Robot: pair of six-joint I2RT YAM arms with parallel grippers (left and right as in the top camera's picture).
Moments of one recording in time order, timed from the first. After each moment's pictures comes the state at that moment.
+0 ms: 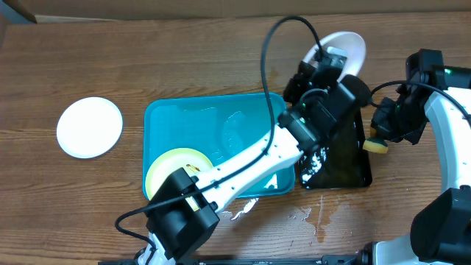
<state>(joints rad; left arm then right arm) -0.96 2.01 1.74 -0.32 -0.94 -0.16 -0.16 1.68 1.46 -1.34 -0.08 0.38</state>
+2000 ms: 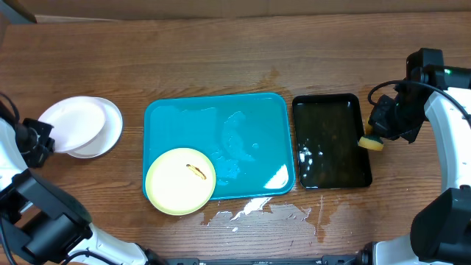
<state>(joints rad) 0.74 1.89 1.58 -1.11 0.02 -0.58 -0.16 1.68 1.46 -1.32 -0.15 0.38</state>
